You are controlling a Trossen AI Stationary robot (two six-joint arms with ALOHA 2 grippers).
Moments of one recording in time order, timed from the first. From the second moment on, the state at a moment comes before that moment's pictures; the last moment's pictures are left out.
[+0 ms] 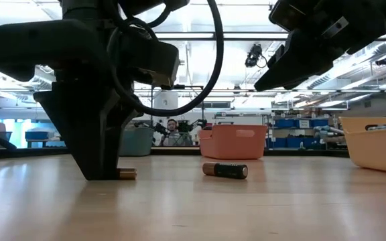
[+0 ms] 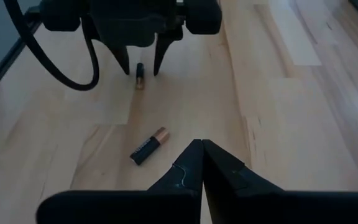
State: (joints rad) left arm -0.40 1.97 1.29 -0.71 0.00 -0.48; right arm 0.33 1.42 0.66 0.14 0.25 0.22
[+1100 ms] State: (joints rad) left arm -0.45 1.97 1.24 -0.60 -0.21 -0.37; right arm 0.37 1.82 0.76 0.56 0.20 0.25
